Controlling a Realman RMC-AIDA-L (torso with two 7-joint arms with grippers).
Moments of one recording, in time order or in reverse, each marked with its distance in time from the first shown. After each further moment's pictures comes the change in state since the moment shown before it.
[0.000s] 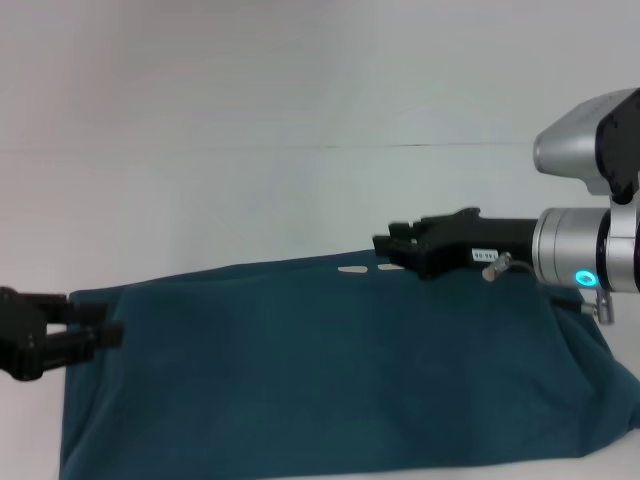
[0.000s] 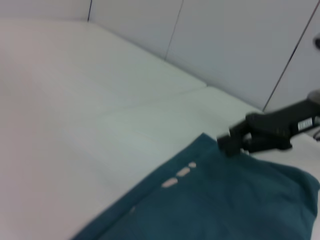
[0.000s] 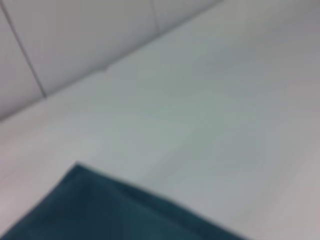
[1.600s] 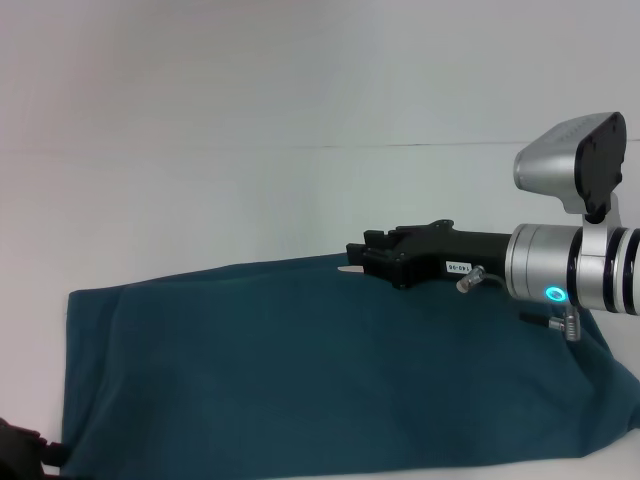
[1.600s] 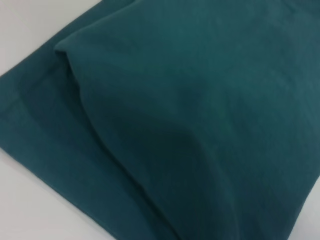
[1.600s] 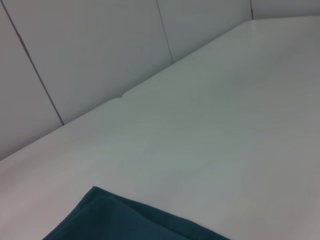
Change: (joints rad) left arm 0.049 -0.053 0.243 0.022 0.449 -0.157 -0.038; right arm 0.038 0.000 -0.051 0.166 0.205 0.065 -0.155
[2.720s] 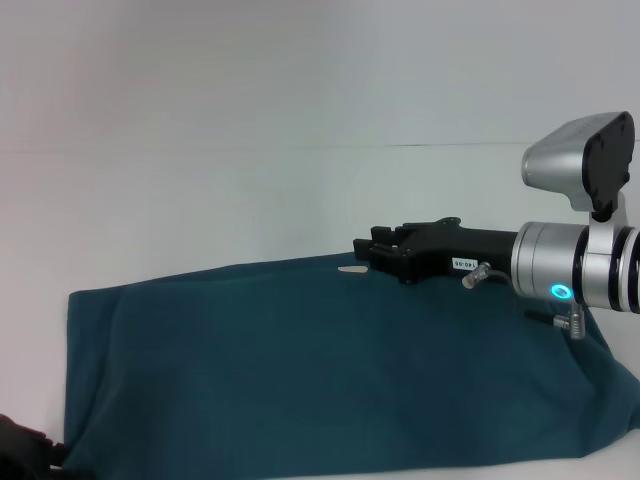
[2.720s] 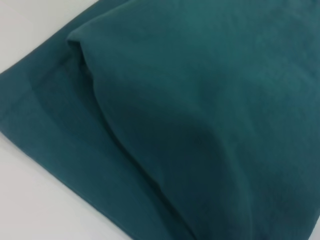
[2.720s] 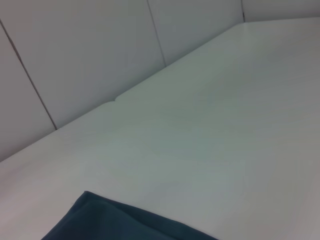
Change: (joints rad) left arm -0.016 0.003 0.024 -0.050 0.025 -0.059 -0.027; right arm 0.000 -0.001 0.017 0.012 0.007 0.006 -0.005
